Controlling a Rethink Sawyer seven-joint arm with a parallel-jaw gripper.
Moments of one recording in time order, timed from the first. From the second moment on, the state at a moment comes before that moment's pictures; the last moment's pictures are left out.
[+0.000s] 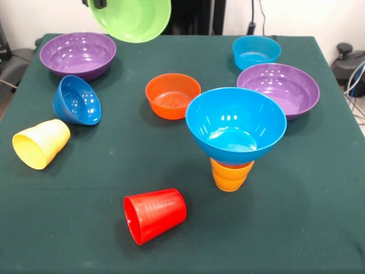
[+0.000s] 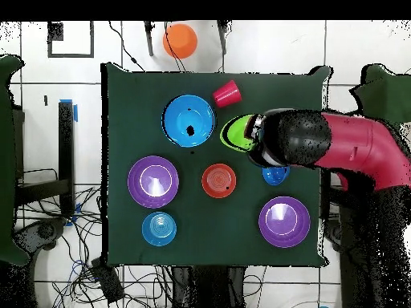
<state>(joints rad) -0.72 -0.91 0.49 1.56 -0.33 0.91 1.94</state>
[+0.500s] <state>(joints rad) -0.67 -0.91 0.49 1.57 -0.30 0.89 1.94</state>
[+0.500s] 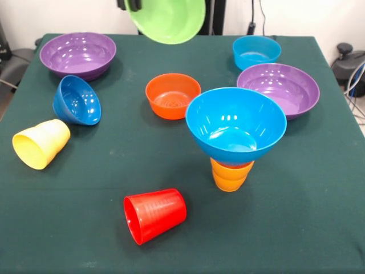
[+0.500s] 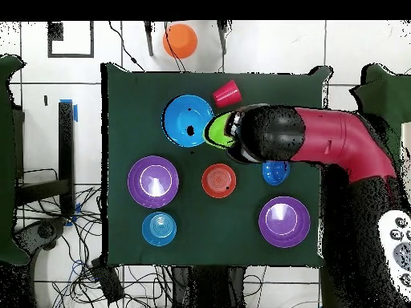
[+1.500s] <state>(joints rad) -0.74 -0.74 0.61 1.73 -0.13 0.50 1.94</state>
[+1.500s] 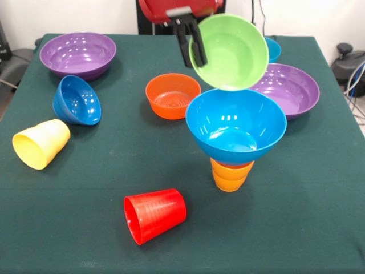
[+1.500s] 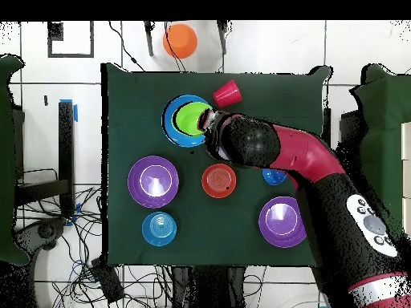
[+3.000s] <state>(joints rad) -0.81 -0.74 0.77 1.84 -0.10 0.38 1.94</state>
